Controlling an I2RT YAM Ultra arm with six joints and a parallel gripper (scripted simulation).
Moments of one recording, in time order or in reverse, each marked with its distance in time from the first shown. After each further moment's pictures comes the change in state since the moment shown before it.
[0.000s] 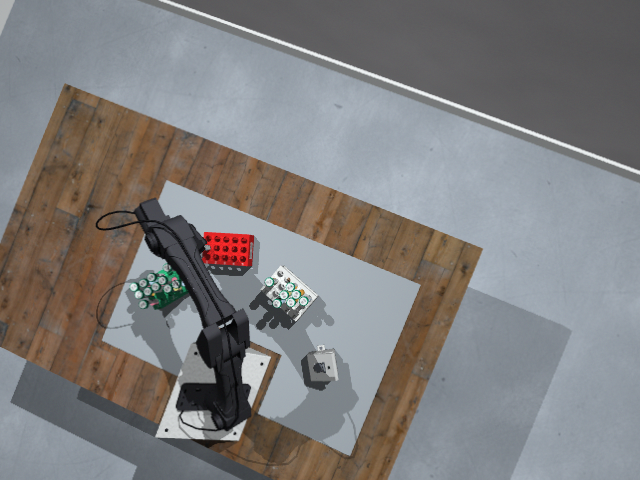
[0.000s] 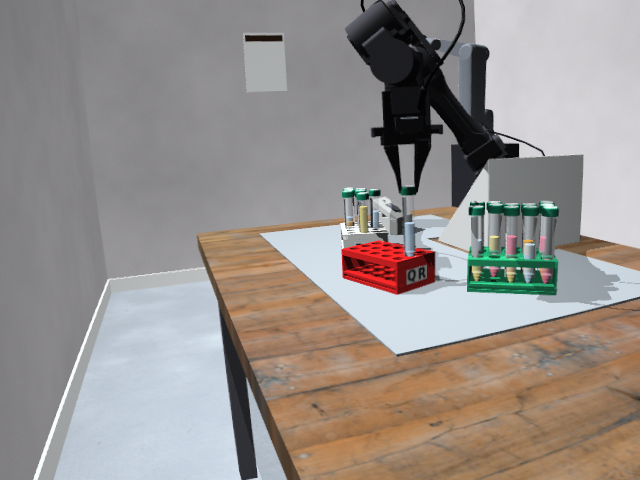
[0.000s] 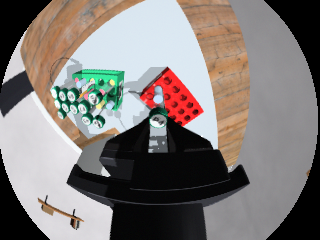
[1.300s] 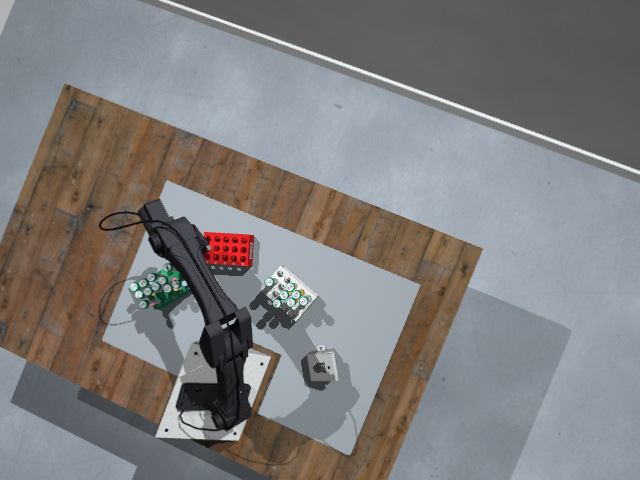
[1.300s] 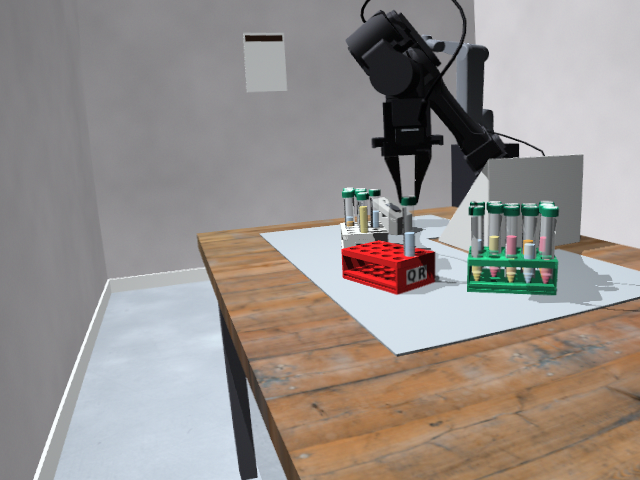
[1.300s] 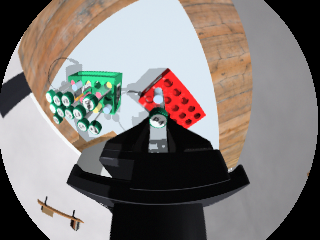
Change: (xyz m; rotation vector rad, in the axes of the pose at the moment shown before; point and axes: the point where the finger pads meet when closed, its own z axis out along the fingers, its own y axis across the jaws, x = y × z) arm -0.001 0.000 0.015 0.003 -0.004 0.001
